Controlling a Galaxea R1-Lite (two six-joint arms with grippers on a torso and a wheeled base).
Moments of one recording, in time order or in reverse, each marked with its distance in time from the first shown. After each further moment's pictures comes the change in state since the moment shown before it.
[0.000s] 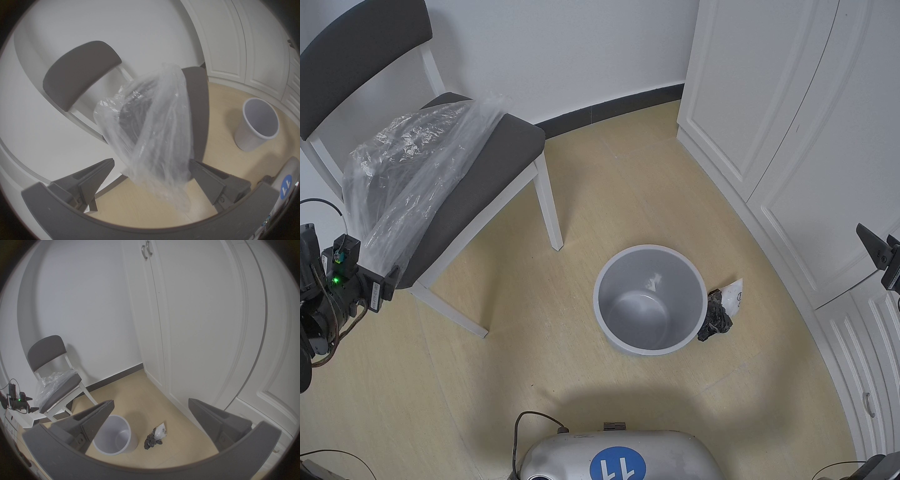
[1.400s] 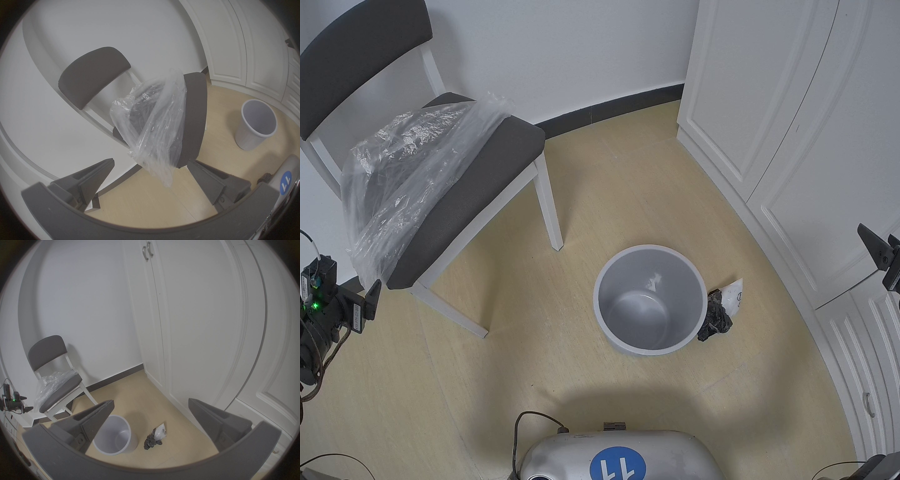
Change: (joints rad) left arm 0.031 -0.163 0.138 -0.029 -0.003 0.002; right arm 0.002 -0.010 0.003 0.001 0.001 -0.007
